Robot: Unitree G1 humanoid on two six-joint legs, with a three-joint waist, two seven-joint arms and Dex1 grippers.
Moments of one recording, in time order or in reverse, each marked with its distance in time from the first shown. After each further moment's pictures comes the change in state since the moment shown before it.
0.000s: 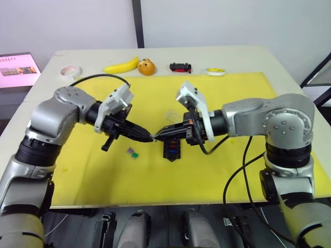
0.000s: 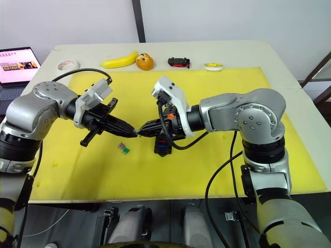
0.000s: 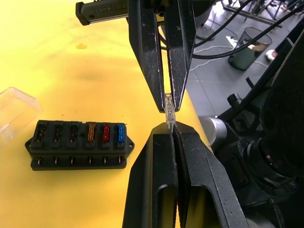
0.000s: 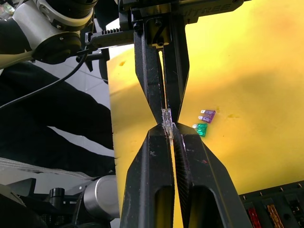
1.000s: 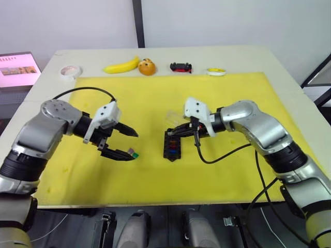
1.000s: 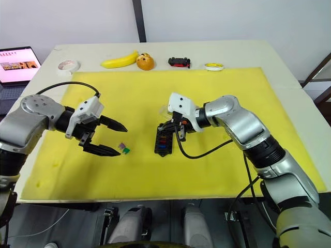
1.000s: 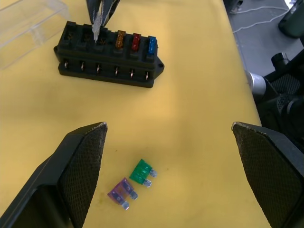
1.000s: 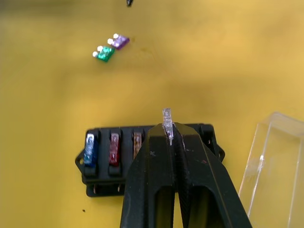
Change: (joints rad) left arm 0.177 0.118 0.014 -0.035 0.126 -0.140 0.069; right arm 0.097 -0.208 0.405 0.299 -0.733 -0.896 0.537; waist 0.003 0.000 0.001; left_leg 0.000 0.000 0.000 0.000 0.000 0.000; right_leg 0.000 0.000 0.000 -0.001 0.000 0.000
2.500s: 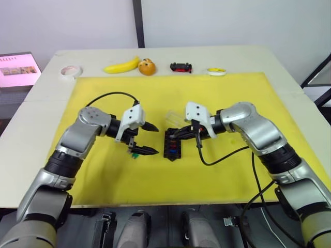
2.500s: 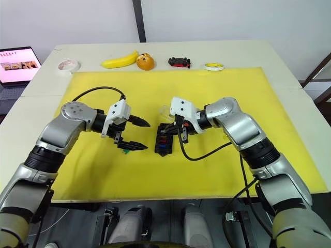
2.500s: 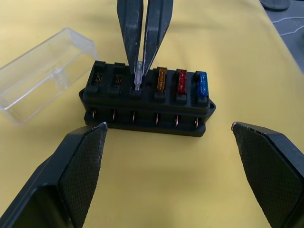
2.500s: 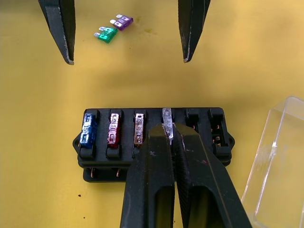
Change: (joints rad) left arm -0.047 -0.296 -0.056 0.165 0.163 -0.163 0.134; right arm 0.036 0.044 -0.037 0.052 -0.098 -0.039 0.074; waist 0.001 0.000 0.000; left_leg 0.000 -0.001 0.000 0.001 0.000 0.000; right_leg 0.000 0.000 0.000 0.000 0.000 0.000
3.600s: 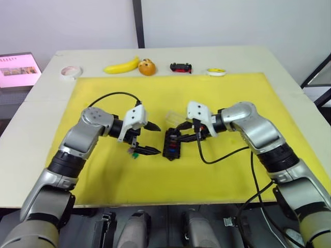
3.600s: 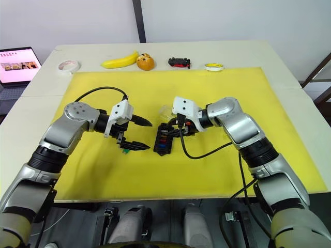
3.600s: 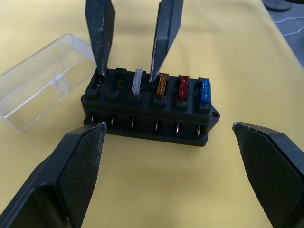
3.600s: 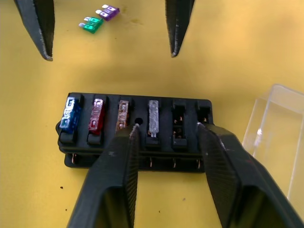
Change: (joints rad) left arm -0.001 -0.018 0.000 -0.001 0.014 0.000 0.015; right arm -0.010 0.020 -0.028 0.063 -0.051 -0.025 0.022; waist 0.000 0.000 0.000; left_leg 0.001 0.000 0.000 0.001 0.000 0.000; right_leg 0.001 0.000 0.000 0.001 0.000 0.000
